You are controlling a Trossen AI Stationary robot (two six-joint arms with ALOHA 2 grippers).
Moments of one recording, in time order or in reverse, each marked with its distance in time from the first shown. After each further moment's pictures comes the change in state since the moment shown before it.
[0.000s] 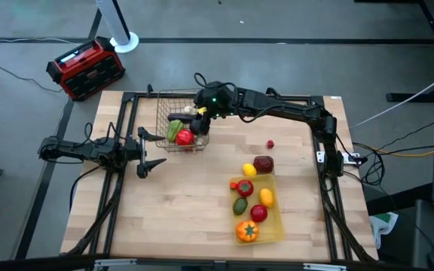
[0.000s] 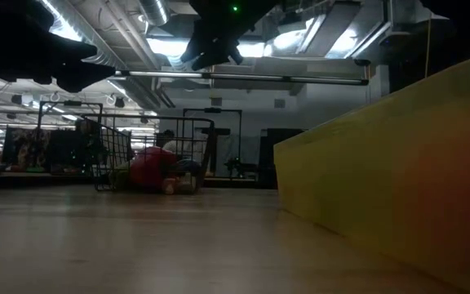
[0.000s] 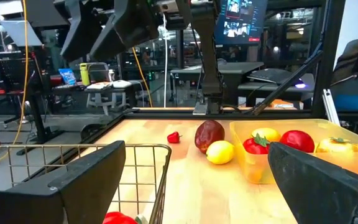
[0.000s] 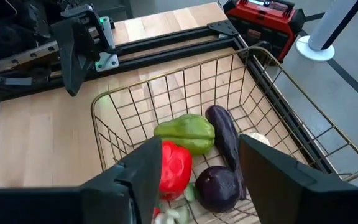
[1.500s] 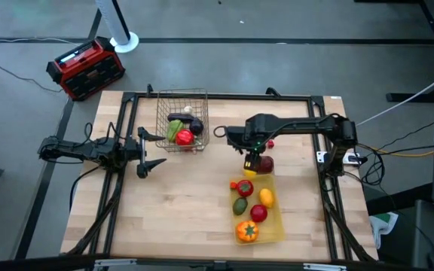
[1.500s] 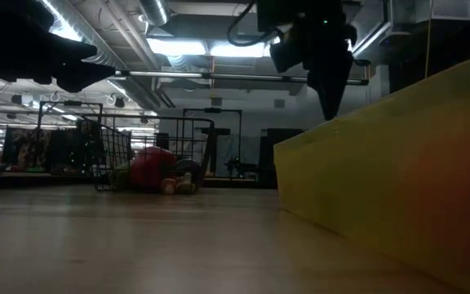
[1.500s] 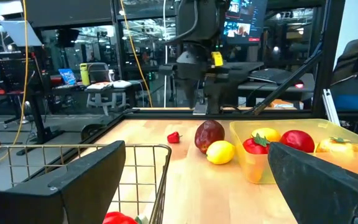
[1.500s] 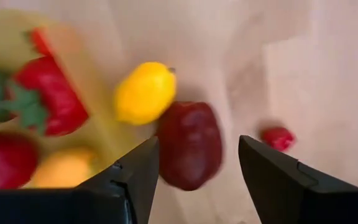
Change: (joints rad) left arm 0.000 0.000 0.000 0.000 0.000 0.001; right arm 0.157 -0.198 -0.398 -0.764 -0.023 0.129
